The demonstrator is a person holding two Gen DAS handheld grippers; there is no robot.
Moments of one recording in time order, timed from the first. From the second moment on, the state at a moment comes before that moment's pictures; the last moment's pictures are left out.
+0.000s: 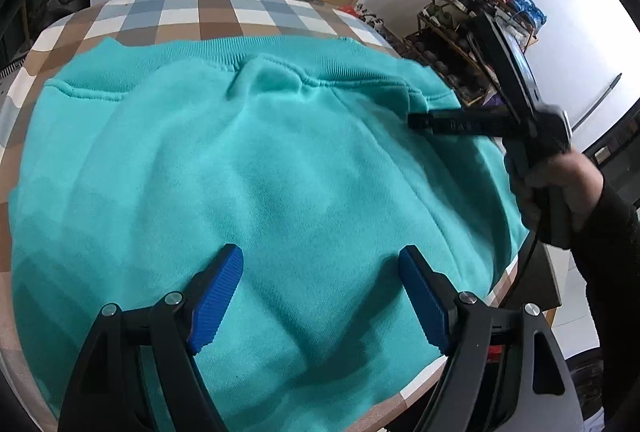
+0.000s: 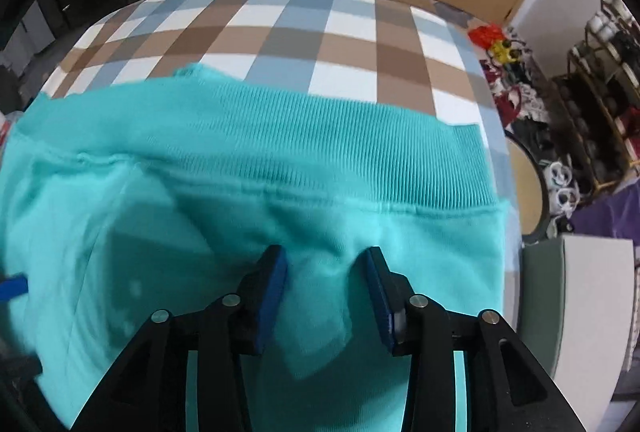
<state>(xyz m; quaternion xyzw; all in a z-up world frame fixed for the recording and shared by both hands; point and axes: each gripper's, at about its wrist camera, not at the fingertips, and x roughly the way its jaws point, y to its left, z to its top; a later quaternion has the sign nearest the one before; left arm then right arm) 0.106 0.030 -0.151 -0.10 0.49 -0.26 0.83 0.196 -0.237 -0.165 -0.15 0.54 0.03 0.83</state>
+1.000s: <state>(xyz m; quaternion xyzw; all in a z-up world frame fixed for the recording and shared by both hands) 0.104 0.008 -0.135 -0.10 0.46 -0.28 0.84 -0.045 -0.357 -0.097 0.26 0.34 0.13 0.89</state>
